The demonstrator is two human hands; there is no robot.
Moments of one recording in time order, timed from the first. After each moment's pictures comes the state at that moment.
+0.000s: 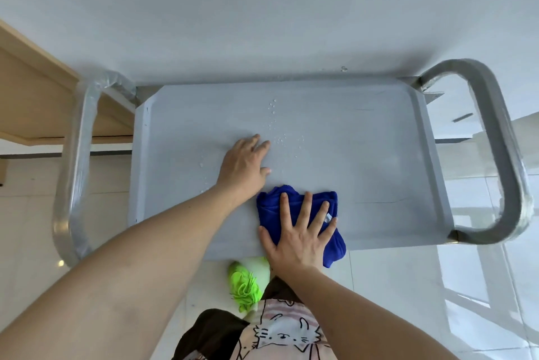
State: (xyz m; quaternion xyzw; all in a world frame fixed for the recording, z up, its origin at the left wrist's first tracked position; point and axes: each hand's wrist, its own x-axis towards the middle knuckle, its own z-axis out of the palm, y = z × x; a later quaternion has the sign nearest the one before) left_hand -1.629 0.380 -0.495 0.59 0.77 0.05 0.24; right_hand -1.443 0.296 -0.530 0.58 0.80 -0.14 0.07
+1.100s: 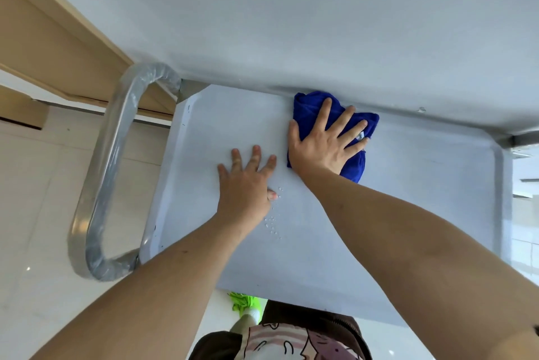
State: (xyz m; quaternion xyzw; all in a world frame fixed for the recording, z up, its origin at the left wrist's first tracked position) left_hand -1.678 0.370 -0.506 0.48 0.84 -0.07 0.23; right_hand -1.614 0.515 -0.549 0.63 0.77 -0.13 0.02
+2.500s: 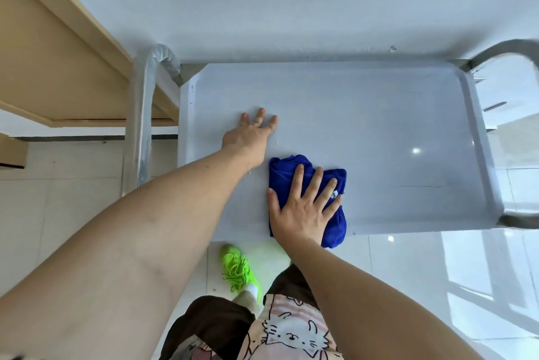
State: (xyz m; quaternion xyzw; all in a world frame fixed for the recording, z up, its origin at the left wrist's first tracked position) left_hand -1.715 0.356 -0.481 0.57 0.76 -0.17 0.29; right_hand -1.545 0.265 -0.529 0.65 0.74 -0.17 0.08
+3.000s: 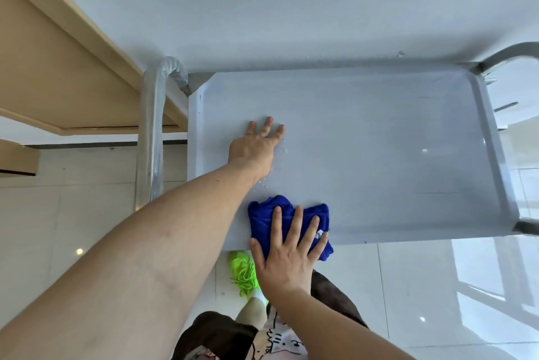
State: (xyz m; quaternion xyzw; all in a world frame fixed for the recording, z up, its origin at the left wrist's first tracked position) left_hand -1.722 0.353 -0.488 0.59 0.75 -0.16 0.25; right_hand -1.552 0.183 -0.532 0.58 0.79 -0.17 0.07
